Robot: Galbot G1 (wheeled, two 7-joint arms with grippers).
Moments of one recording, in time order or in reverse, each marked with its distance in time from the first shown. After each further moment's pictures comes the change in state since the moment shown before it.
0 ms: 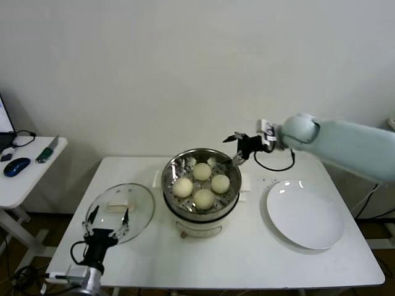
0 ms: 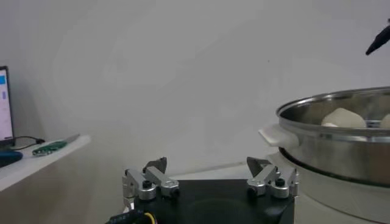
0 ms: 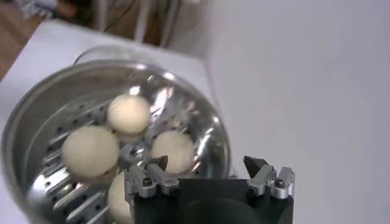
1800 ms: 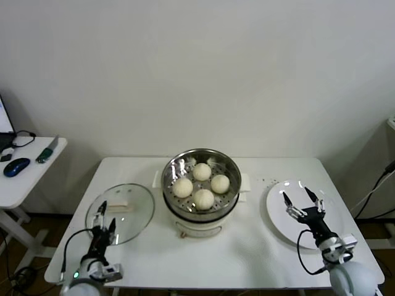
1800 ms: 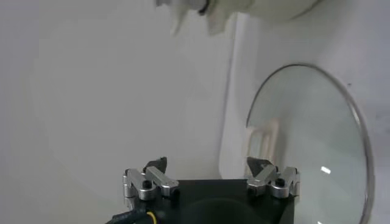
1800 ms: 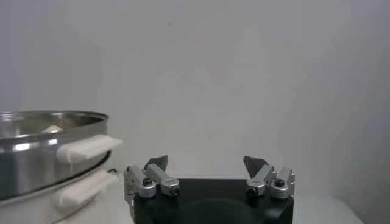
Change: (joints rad) left arm -0.151 0.149 0.109 0.262 1.190 0.140 -0.049; right arm -1.891 0.314 1.930 0.324 -0.414 0.155 0.348
